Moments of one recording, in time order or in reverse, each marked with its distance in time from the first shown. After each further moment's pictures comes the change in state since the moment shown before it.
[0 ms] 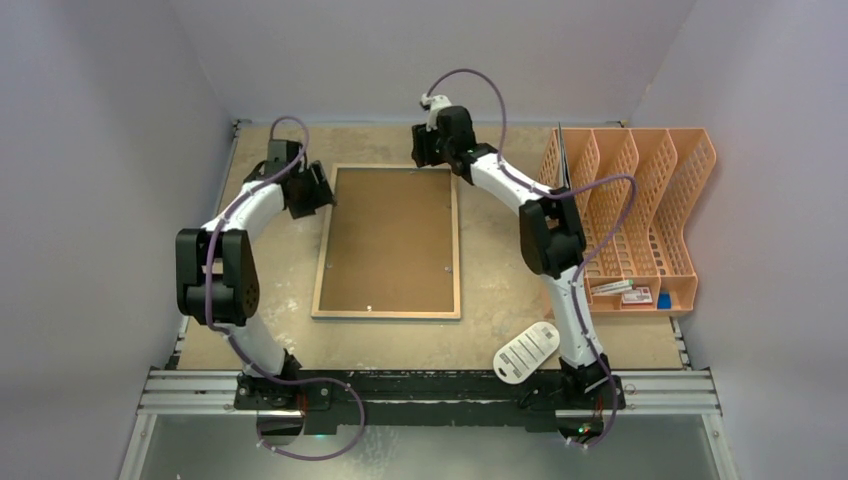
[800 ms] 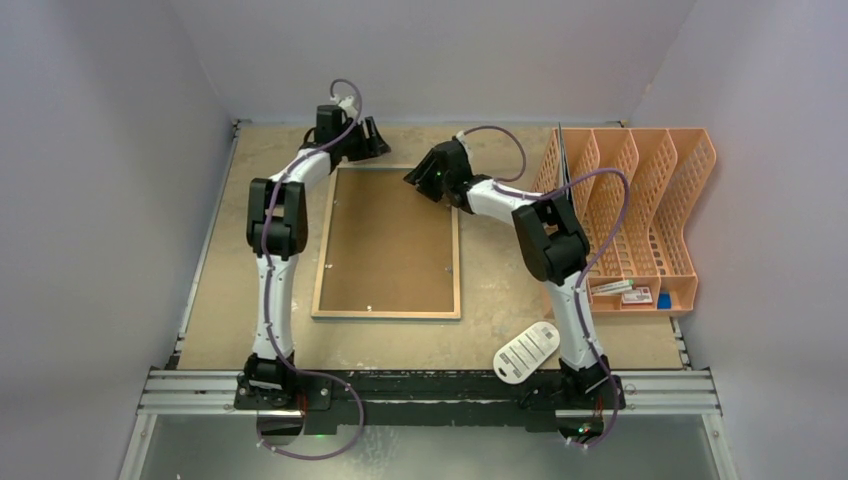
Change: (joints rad) left arm -0.087 0.721 0.755 0.363 0.327 0.078; right arm 0.043 -0.141 -0.399 0.208 0.064 0.988
